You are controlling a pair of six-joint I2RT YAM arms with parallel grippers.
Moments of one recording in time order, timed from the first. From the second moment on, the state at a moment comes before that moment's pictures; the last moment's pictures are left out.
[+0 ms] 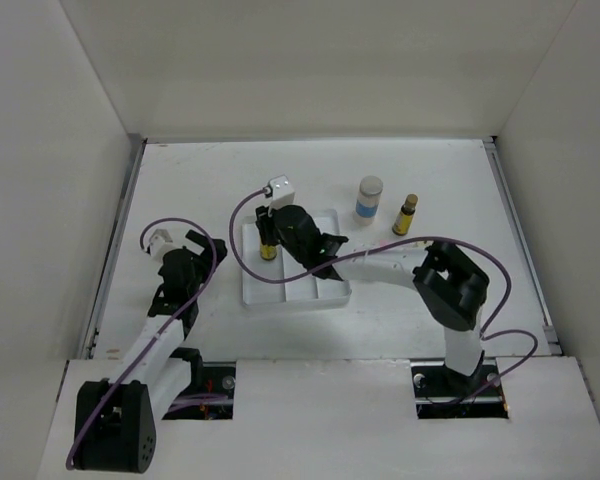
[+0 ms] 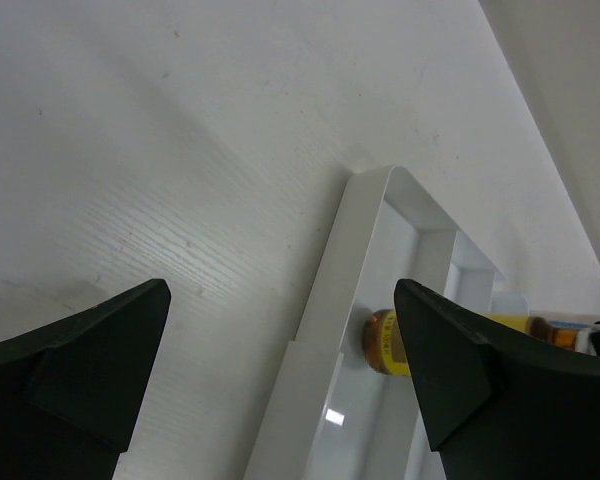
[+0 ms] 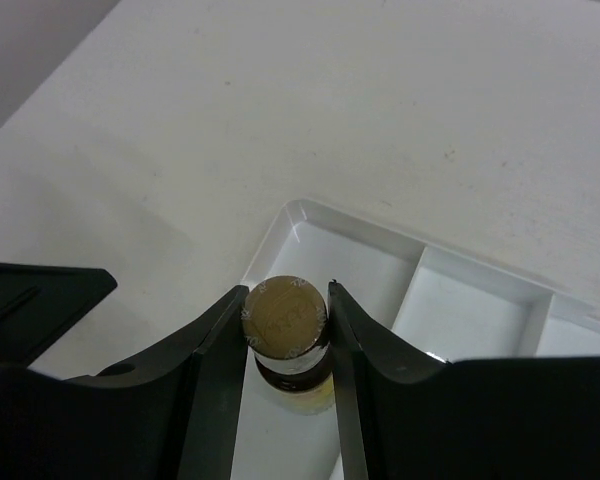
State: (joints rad) left arm -0.07 0.87 0.23 0.22 -0.14 -0.89; right arm 0.99 1.91 1.33 0.32 0.39 0.25
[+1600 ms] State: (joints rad) left arm -0.10 0.90 0.23 0.21 -0.16 -0.89; right arm 0.35 1.51 0.86 0.22 0.57 0.34
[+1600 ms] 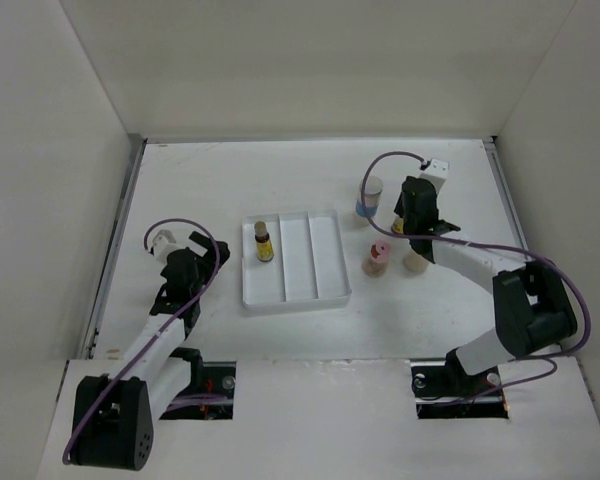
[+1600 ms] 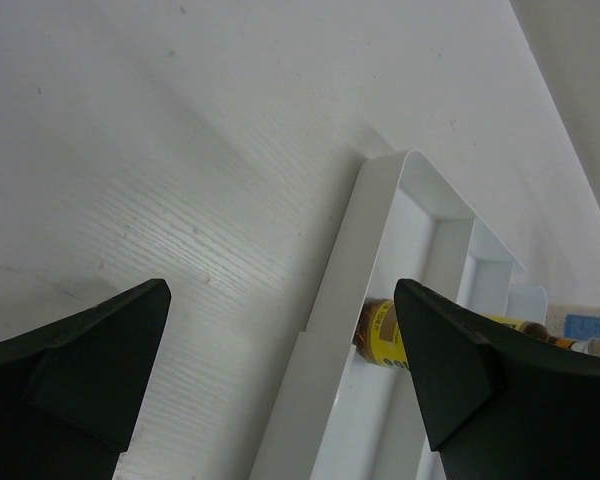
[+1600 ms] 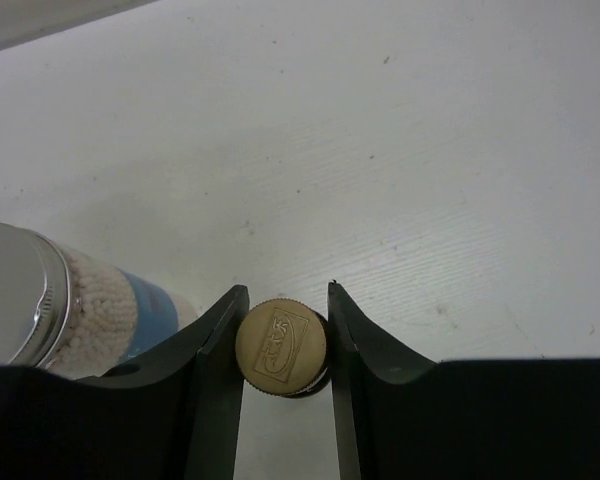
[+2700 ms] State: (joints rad) left arm -0.08 0.86 0.23 0.20 -0.16 -0.90; right arm 1.18 1.70 1.13 0.27 0.46 0.34
